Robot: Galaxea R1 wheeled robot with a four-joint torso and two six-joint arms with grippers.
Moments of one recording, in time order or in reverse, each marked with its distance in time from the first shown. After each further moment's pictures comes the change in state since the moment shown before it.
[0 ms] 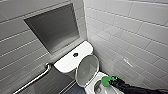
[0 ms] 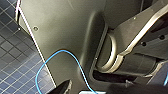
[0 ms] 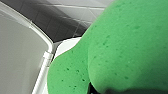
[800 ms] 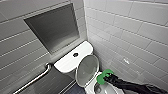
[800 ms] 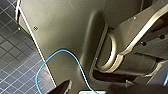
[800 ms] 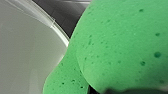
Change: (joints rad) left arm 0.000 0.000 0.000 0.000 0.002 -0.002; right arm 0.046 0.204 -0.312 0.005 -0.154 -0.056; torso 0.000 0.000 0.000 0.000
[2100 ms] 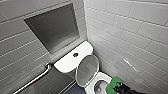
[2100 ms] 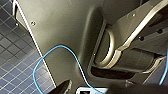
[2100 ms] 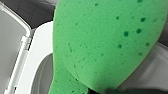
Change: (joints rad) left arm 0.014 0.006 0.000 0.001 -0.003 0.001; right arm -0.129 -0.284 0.317 -0.005 0.089 0.054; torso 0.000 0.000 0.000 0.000
